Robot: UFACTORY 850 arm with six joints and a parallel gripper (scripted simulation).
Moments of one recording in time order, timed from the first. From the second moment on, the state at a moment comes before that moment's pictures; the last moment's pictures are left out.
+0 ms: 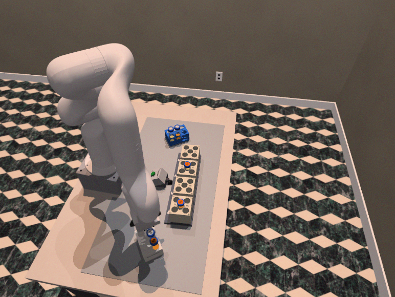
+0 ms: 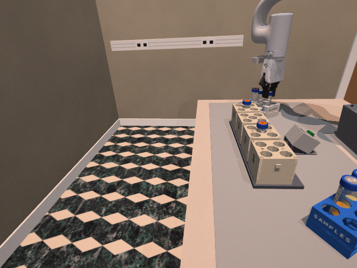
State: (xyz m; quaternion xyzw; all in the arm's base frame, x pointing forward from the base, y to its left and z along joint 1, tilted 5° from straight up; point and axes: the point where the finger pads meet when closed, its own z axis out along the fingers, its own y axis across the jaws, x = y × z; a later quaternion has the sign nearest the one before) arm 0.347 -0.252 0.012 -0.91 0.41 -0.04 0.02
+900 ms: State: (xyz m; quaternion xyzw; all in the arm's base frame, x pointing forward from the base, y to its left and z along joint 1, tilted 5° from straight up) arm 0.345 -0.252 0.026 -0.91 0.41 -0.04 0.02
